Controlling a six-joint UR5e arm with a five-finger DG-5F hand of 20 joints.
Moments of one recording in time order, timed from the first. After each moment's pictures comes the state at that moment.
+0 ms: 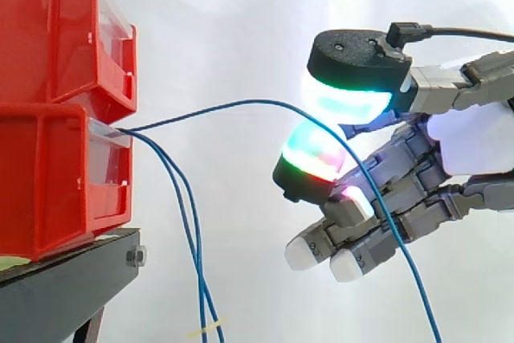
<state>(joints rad) 0.26 -2.20 -1.23 -2.93 -0.92 -0.31</state>
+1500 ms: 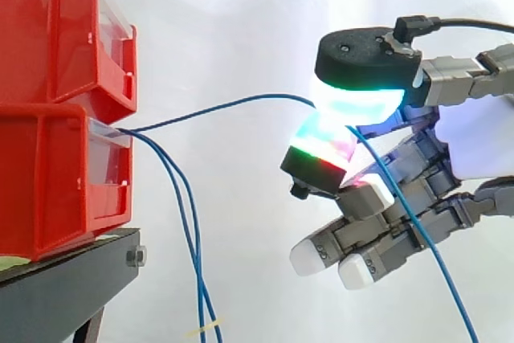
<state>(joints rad) 0.27 -2.20 -1.23 -2.96 -0.92 -0.15</state>
